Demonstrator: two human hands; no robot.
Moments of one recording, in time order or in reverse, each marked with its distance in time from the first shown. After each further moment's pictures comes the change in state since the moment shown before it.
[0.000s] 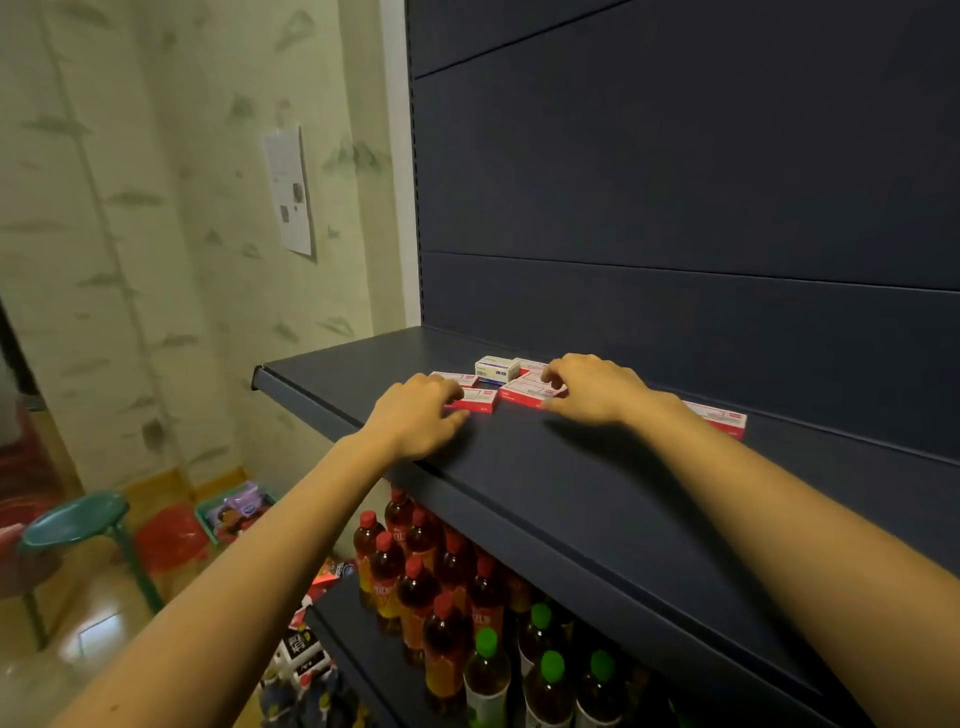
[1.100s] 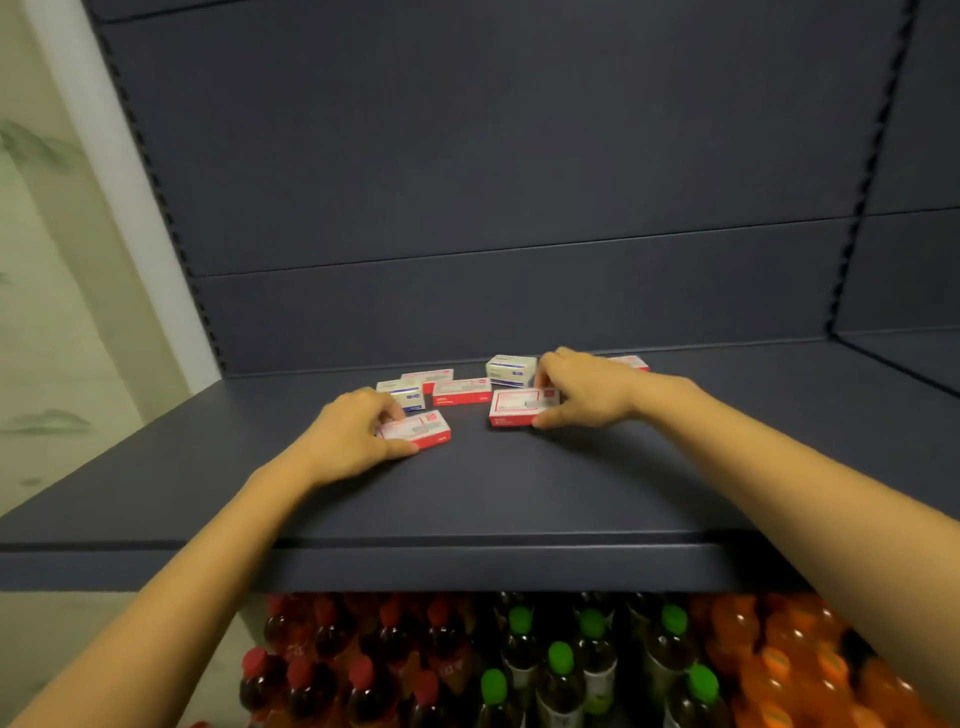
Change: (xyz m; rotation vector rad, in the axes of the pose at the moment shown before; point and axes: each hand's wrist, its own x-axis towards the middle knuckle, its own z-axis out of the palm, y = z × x) left_hand 0.110 -0.069 0.017 -0.257 -0.145 0.552; right_hand -0.019 -0.023 0.001 -0.043 -0.039 0.492
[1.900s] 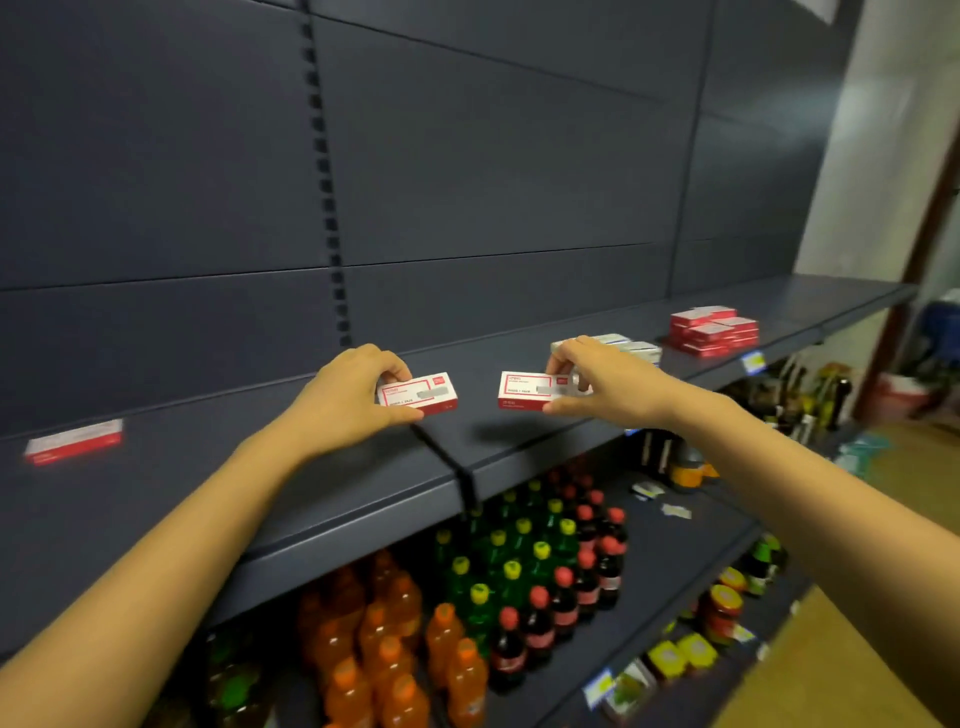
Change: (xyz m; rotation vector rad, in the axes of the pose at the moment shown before) left_hand 0.040 0.440 0.097 -0.281 0.007 0.720; right_hand -0.379 0.283 -0.080 0.005 0.315 0.569
